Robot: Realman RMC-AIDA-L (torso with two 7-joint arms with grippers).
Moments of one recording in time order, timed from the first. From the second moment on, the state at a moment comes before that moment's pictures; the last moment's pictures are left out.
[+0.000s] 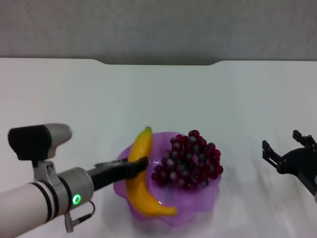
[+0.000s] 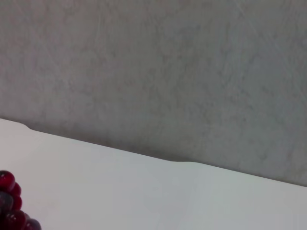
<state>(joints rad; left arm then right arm) -0.17 -2.05 -1.23 -1.13 1.71 -0.38 0.66 0.30 2.01 0.85 0.43 -2.46 -0.80 -0.03</state>
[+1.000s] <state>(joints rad) -0.23 -2.05 -1.15 -1.09 1.67 -0.21 0.74 0.30 2.01 0.84 0.43 -2.46 -0.80 -0.03</state>
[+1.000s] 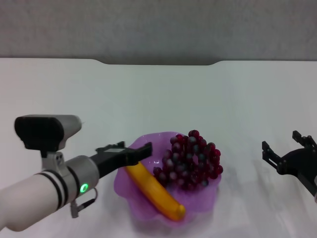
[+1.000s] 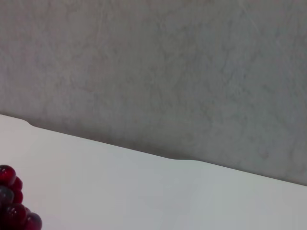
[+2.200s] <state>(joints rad) -0.21 -2.04 -0.91 -0.48 2.26 1.02 0.03 0.31 2.01 0.84 0.43 -2.46 -0.80 -0.03</state>
